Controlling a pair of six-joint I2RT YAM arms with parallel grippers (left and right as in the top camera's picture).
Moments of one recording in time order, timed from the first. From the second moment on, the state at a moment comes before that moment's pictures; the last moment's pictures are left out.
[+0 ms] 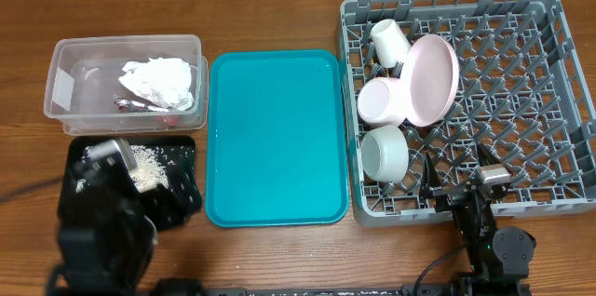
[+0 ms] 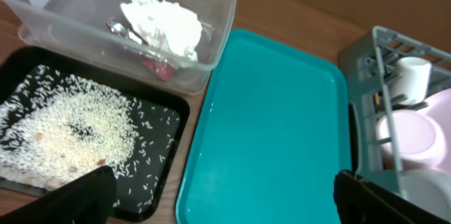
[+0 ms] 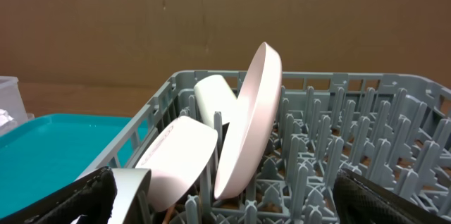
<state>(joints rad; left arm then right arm) -0.03 0.59 1.06 -1.10 -0.03 -0.41 -0.03 0.01 0.02 -0.02 -0.20 0.02</state>
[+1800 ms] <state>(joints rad) 0.02 0.02 0.01 -0.08 0.00 -0.07 -0.03 0.01 0.02 -0.02 -0.20 0.02</state>
